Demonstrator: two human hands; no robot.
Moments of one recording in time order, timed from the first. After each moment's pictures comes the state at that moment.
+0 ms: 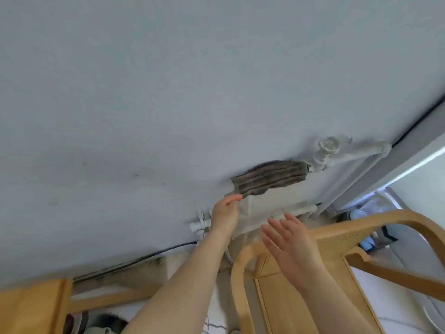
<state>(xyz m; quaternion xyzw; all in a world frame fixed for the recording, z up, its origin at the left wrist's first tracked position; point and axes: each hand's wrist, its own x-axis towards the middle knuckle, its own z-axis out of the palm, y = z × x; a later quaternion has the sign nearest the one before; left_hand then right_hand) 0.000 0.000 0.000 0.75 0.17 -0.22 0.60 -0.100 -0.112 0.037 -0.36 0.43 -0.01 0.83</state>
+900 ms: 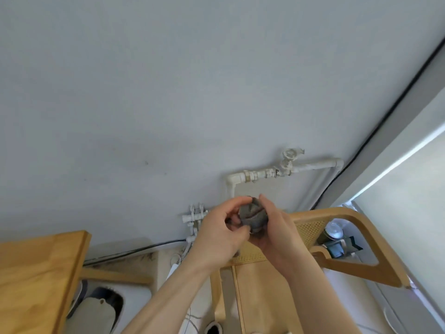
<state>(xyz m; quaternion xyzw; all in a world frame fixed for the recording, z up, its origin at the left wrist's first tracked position) -0.186 -0.003 0.181 0.78 -0.06 -0.13 0.61 -0.199 -0.130 0.174 -0.51 0.21 0.10 0.83</state>
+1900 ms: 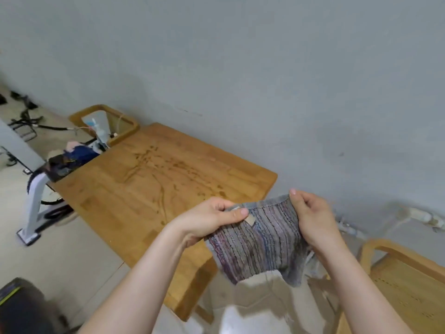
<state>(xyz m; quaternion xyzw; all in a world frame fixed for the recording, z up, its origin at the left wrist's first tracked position) -0.479 0.354 0.248 0.71 0.15 -0.12 0.67 -0.357 0.165 0.213 -0.77 -0.18 0.11 0.60</state>
